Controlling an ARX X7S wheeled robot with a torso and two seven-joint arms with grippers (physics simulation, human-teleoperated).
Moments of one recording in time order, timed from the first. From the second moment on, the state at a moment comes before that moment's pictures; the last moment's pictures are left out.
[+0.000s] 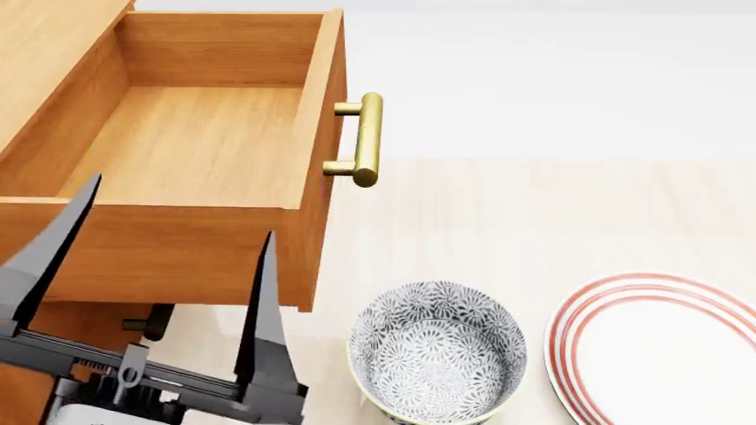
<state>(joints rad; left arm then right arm) -1.24 -0.64 1.66 0.64 -0.50 -0.36 -1.38 0.07 0.36 -0.48 0.06 0.52 0.02 0.33</state>
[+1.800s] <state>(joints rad) 0.03 -0.96 -0.24 0.87 0.01 -0.26 -1.47 0.23 0.37 0.33 -0.40 0.30 -0.70 0.67</state>
